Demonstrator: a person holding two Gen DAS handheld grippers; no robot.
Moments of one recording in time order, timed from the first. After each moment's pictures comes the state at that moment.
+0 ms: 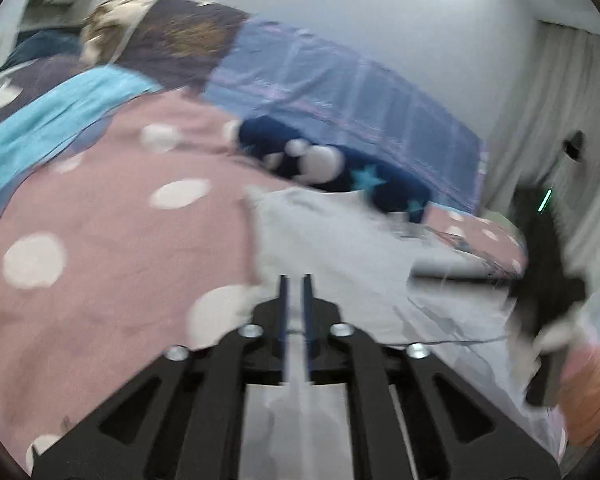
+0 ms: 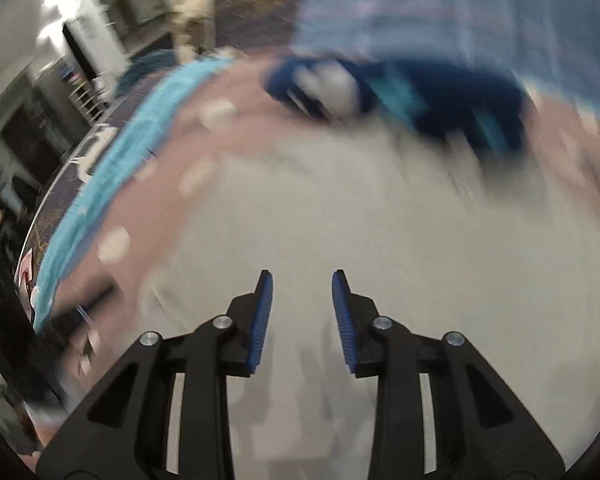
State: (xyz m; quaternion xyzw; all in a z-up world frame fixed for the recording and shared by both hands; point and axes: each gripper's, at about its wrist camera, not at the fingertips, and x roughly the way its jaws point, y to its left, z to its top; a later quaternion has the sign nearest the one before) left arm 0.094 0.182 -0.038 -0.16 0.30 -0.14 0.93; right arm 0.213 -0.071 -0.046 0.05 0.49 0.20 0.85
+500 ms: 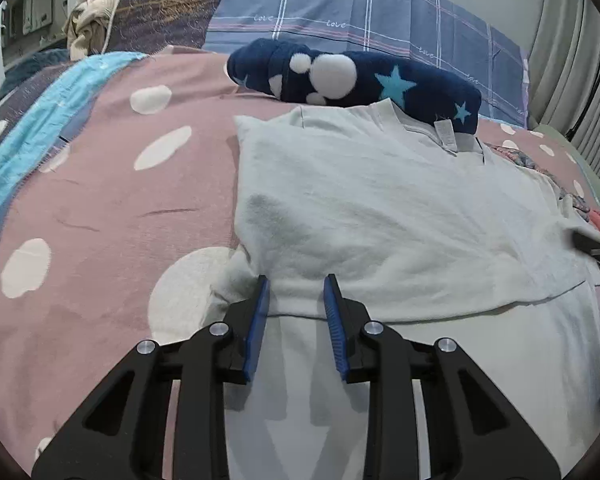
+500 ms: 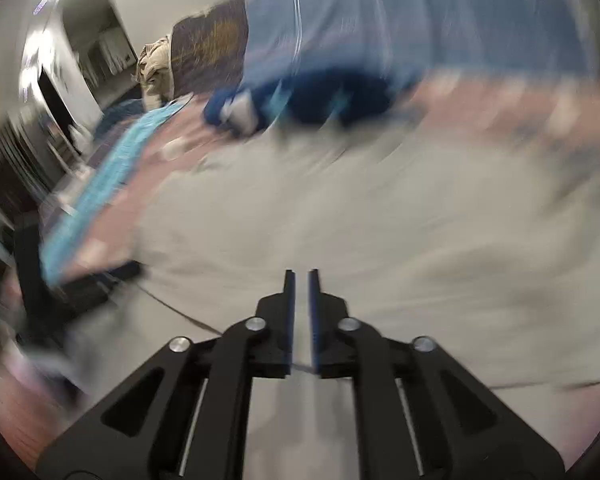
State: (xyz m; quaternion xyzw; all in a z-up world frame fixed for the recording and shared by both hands) left arm 0.140 0.131 -0.070 -0.04 0.42 -0.06 0.91; right arm 0.131 -0.162 -0.027 0.03 0.37 0.13 0.92
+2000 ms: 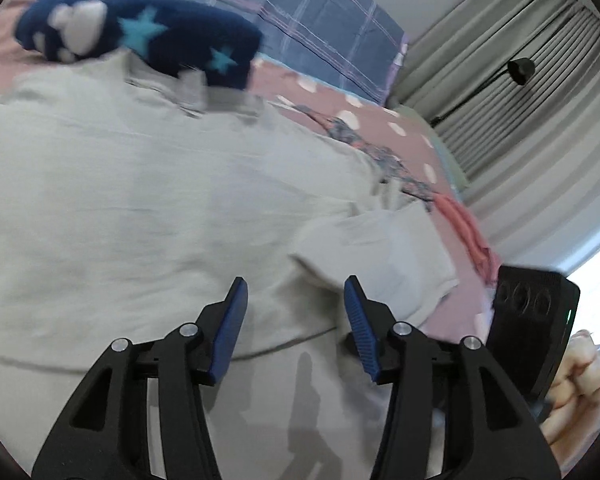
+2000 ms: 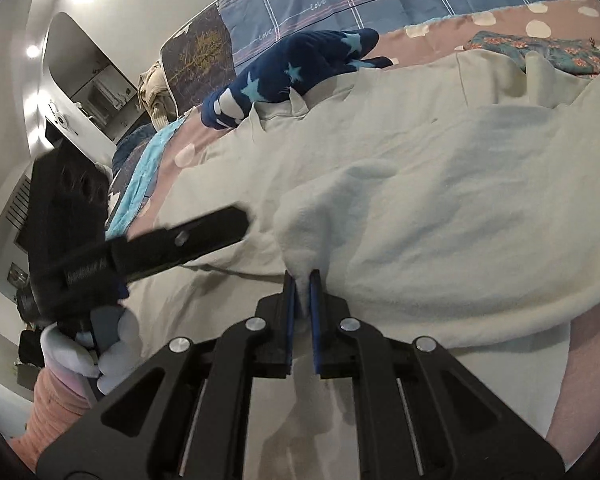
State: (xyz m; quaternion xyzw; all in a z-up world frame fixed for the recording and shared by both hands) left arm 0.167 -0.027 -0.060 -0.18 0.47 -0.34 0.79; right arm 0.124 -0.207 -0.072 0.20 0.43 0.19 0.86
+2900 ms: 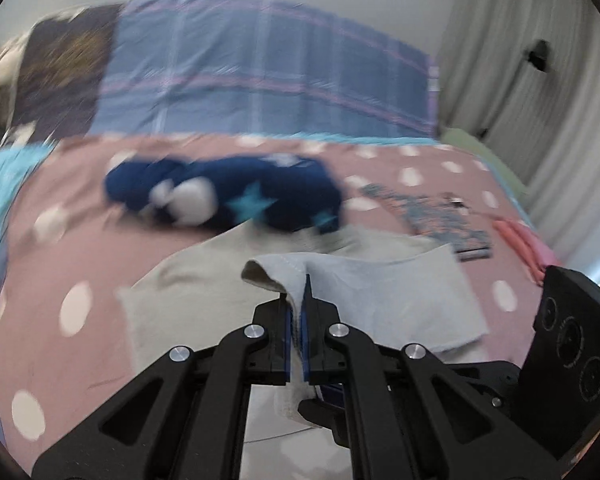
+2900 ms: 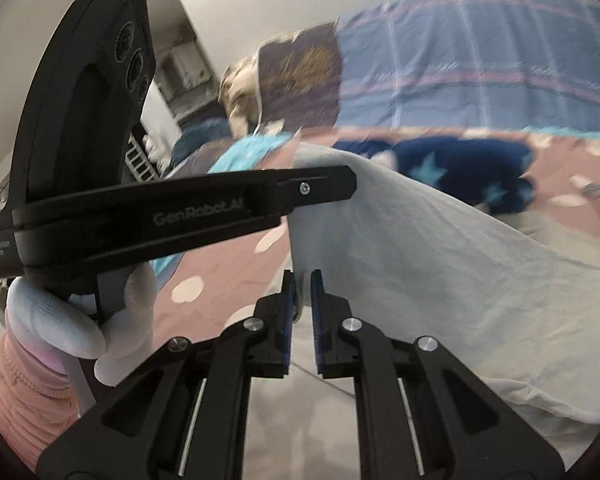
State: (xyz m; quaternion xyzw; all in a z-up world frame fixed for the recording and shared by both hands) left arm 0.213 0.078 0.050 -0.04 0.40 -0.21 0.89; right arm 0.185 -0.041 0.011 0.10 0.35 0.30 0.88
